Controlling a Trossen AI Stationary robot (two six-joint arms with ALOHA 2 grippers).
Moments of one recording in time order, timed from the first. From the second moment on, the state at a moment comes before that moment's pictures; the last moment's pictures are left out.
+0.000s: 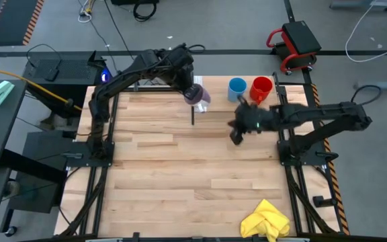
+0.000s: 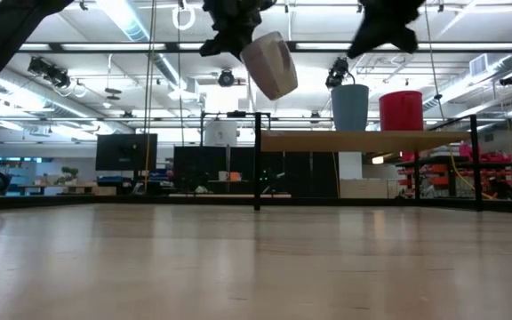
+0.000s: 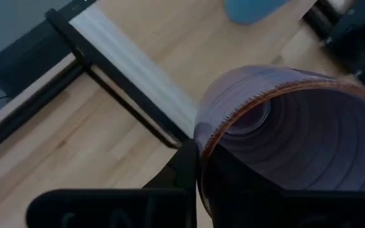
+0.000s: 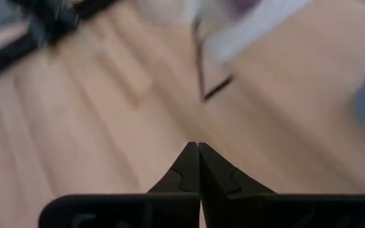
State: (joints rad) left arm 0.44 1.99 2.33 -1.34 0.04 -0.37; right arm 0.04 1.15 1.12 -0.78 0.37 0.60
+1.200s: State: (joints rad) left arm 0.47 2.07 2.33 -1.22 0.03 -0.28; right arm -0.16 1.39 1.25 -0.52 0.28 0.37
